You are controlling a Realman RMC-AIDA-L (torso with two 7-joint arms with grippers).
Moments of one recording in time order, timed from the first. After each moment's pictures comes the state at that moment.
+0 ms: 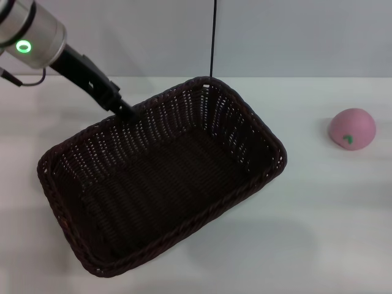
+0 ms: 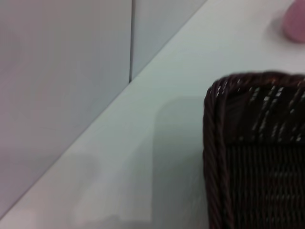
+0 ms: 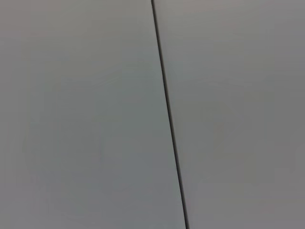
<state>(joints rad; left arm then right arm) -0.88 -2.06 0.94 1.11 2.70 1.67 -2.21 0.41 2.08 -0.02 -0.06 -1.16 -1.33 0.34</state>
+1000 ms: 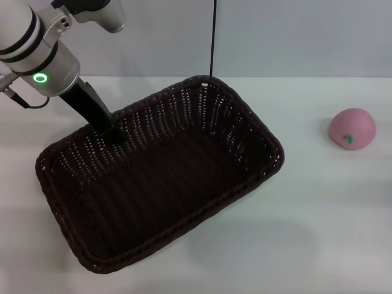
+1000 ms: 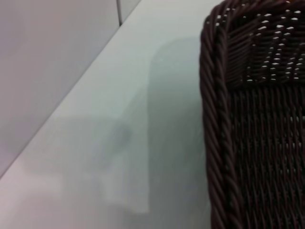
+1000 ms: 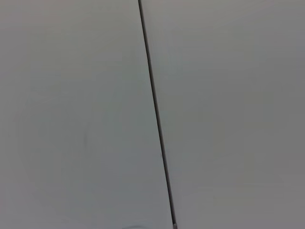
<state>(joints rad) -0.85 -2.06 1.13 1.04 2.75 1.57 -2.22 0.42 2.08 0.00 -0.06 -1.16 -1.29 0.34</state>
